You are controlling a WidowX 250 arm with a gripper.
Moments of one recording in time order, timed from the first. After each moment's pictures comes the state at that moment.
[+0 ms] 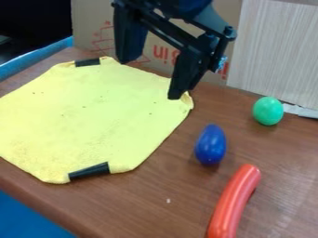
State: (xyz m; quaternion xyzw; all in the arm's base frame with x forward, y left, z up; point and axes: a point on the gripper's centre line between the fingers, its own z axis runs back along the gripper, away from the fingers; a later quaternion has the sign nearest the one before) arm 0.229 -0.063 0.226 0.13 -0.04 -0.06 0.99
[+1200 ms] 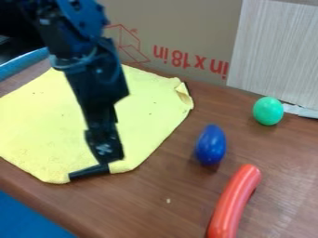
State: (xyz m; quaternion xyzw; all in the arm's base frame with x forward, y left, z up) arm 0.223 0.009 0.136 0.02 -0.14 -0.39 0.91
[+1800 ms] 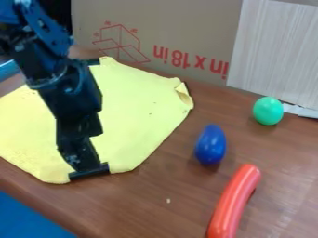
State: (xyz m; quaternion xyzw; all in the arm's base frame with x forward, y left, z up) arm 0.217 0.034 0.109 0.00 -0.15 -0.43 0.89
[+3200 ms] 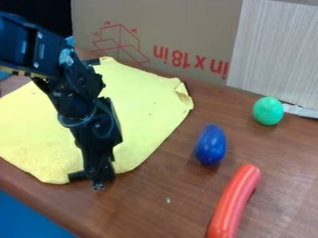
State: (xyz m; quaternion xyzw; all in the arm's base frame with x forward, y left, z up) arm 0.230 0.030 0.063 0.05 -0.13 -0.39 0.91
